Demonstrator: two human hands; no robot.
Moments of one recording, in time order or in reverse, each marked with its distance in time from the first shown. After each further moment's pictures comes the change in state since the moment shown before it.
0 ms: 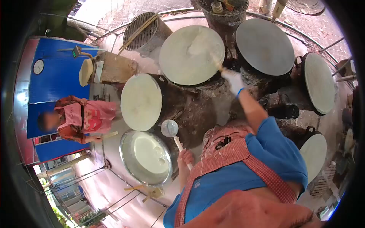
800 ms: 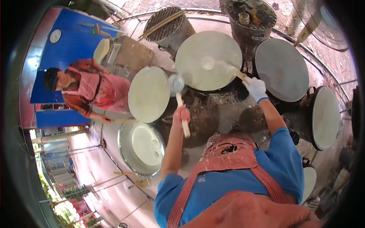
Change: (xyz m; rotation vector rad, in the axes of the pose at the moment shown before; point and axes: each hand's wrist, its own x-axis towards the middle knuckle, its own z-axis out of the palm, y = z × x) left_hand 0.165 0.035 0.139 0.342 -0.036 0.136; right_hand 0.038 -0.067 -0.050 -1.608 -0.033 -0.917
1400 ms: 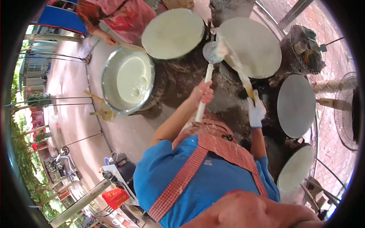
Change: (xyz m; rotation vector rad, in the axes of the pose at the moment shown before) left_hand -0.046 -0.090 0.009 -0.076 0.025 -0.007; right_hand -0.070 -0.075 -0.033 0.319 -0.033 -0.117
